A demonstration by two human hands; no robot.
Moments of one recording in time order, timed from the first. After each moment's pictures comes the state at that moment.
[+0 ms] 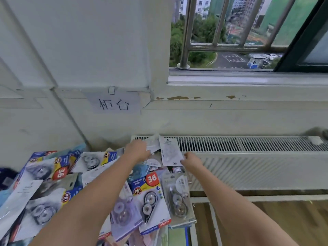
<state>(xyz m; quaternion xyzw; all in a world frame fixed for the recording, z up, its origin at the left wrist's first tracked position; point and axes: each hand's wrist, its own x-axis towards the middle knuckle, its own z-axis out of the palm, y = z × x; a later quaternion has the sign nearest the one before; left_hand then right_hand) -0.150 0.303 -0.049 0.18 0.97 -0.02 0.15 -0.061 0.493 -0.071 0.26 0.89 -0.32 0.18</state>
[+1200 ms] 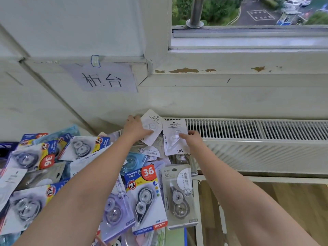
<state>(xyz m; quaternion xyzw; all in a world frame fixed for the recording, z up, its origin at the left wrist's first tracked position) -0.205 0.323 -0.097 0.03 0.97 0.14 0.18 -0.126 0.515 -0.128 0.39 0.66 -0.63 0.11</state>
